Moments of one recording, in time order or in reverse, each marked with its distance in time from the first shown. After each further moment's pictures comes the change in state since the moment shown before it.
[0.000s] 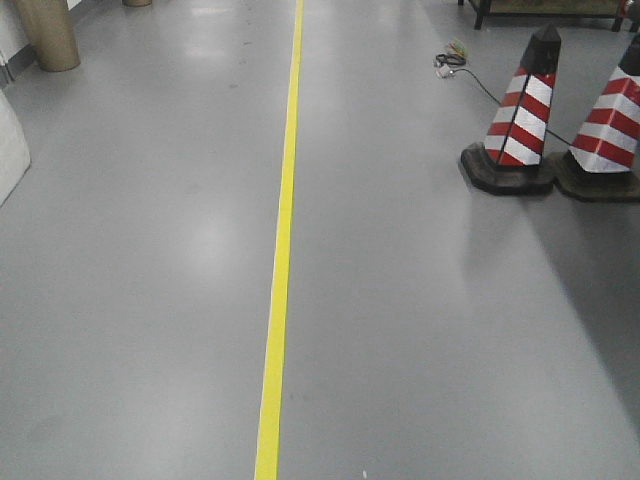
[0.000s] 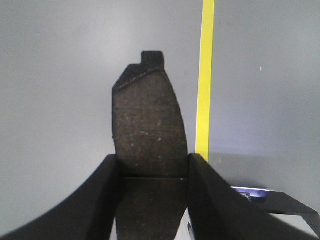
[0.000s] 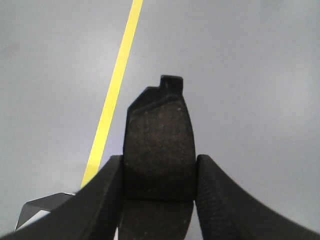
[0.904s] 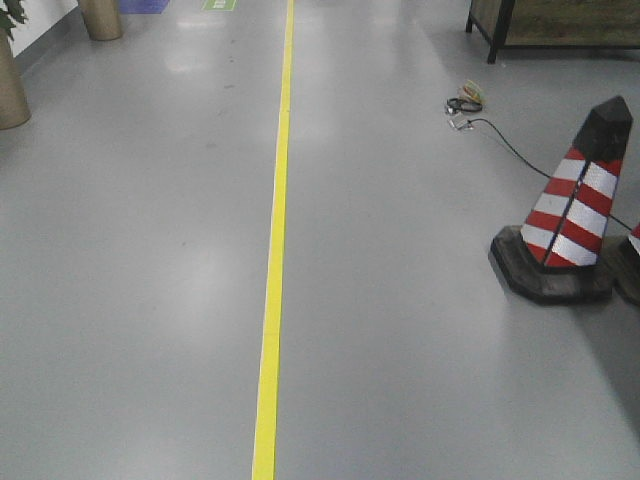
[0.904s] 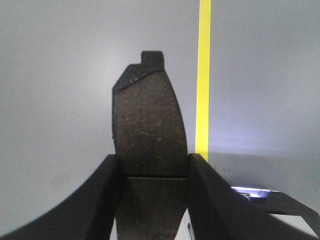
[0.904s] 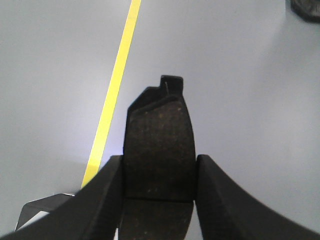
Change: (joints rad) left arm 0.000 0.001 0.000 0.000 0.000 0.000; right arm 0.000 -0.005 0.000 0.000 0.001 0.000
